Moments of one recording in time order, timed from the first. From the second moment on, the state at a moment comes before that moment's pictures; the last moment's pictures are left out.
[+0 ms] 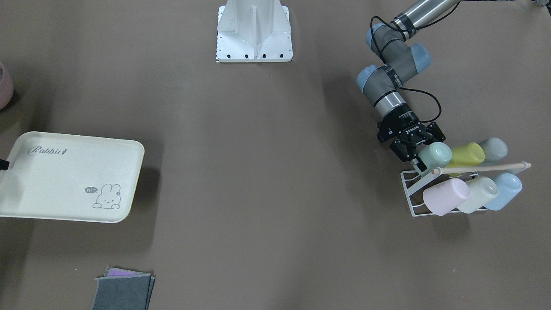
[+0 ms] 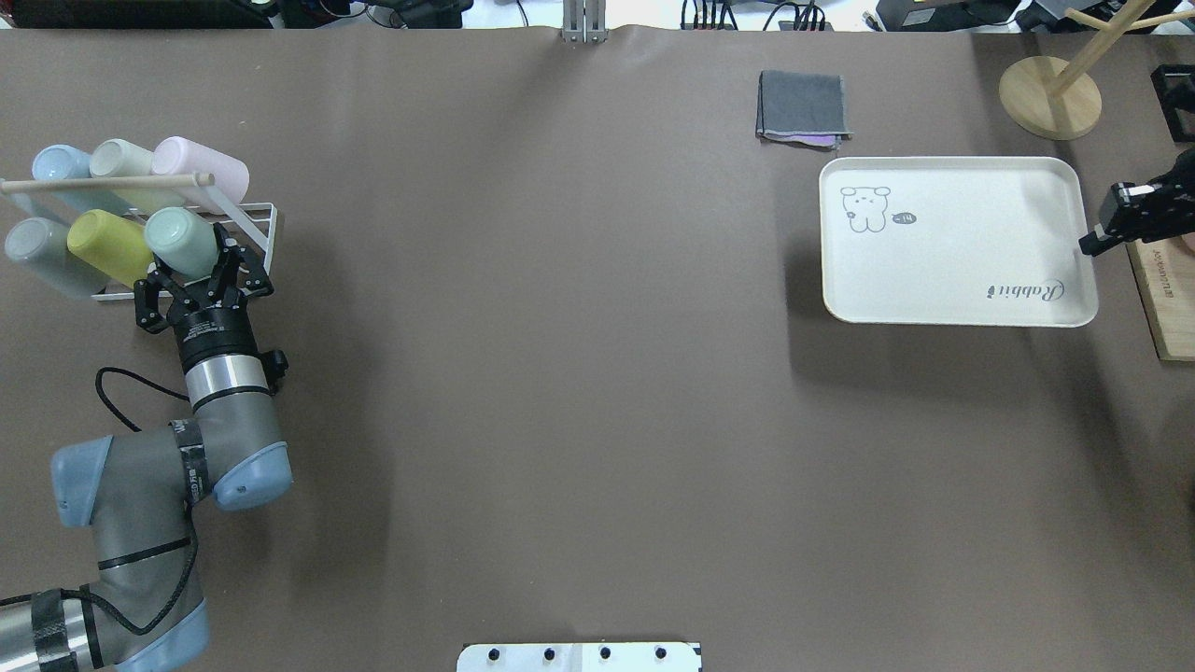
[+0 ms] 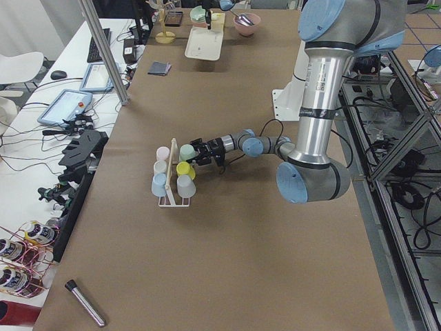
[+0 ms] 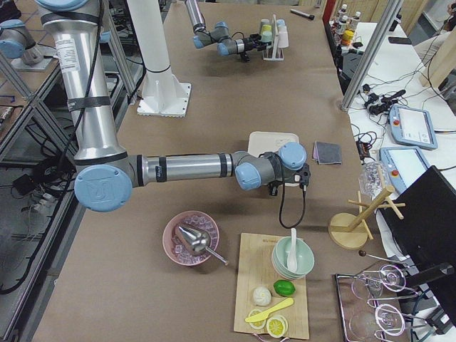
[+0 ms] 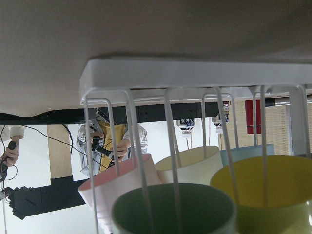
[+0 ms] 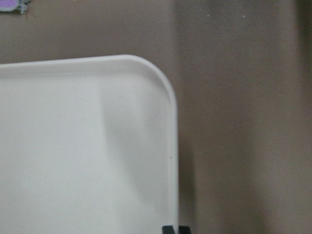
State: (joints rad) left arm -0.38 -1.75 -1.58 -1.58 -0.29 1.10; right arm 1.27 -1.39 1.48 -1.27 2.59 0.54
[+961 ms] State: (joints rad) left arm -0.40 -1.66 -1.70 -2.06 -0.32 1.57; right arm 1.02 -1.15 1.51 -1.26 2.58 0.84
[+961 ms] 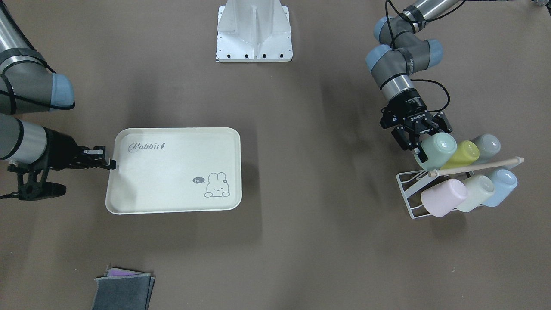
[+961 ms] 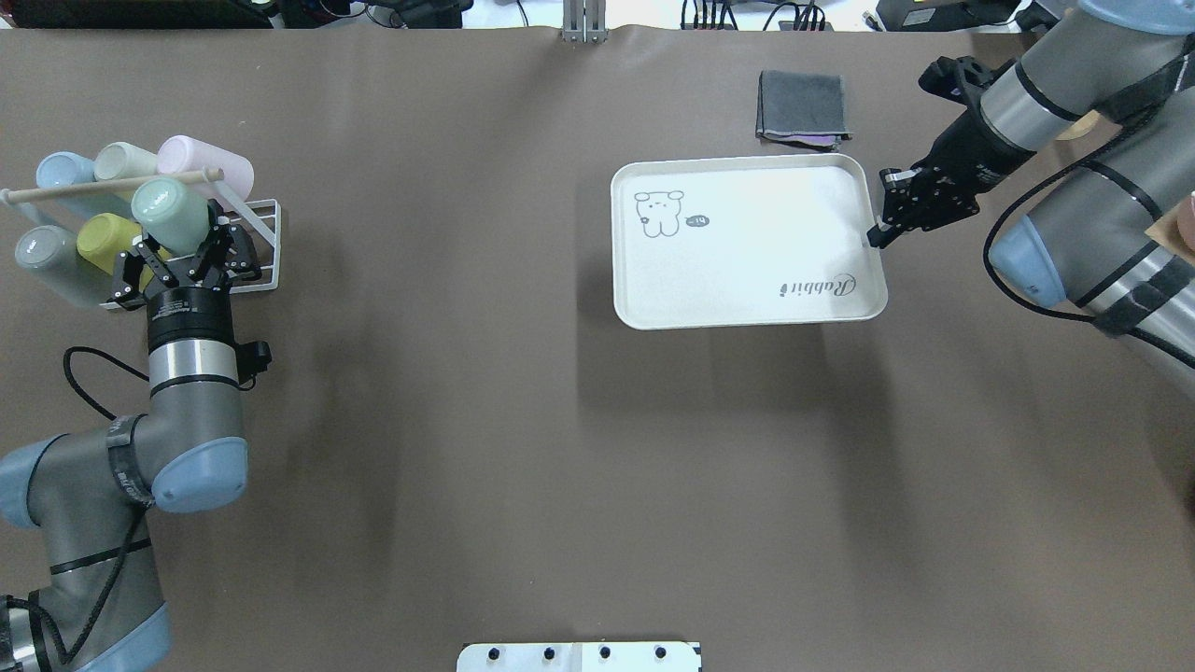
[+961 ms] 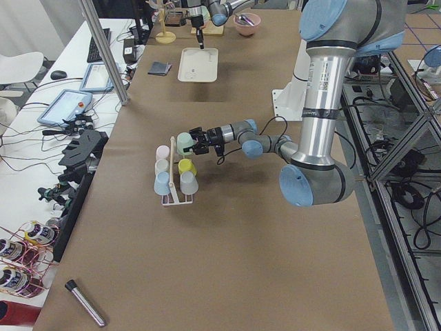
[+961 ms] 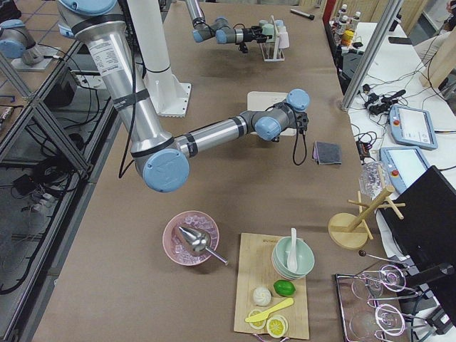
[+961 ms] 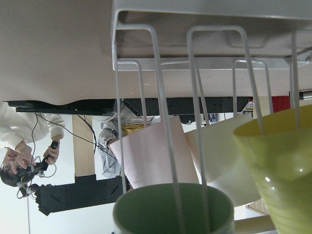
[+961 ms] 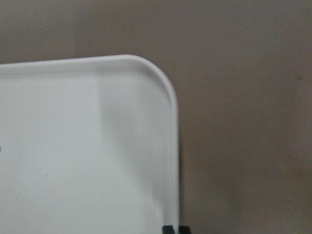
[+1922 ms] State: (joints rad) left arm -0.43 -1.60 -1.85 -2.62 -0.35 1.98; right arm 0.68 -1.02 1.53 -1.06 2.28 1.21
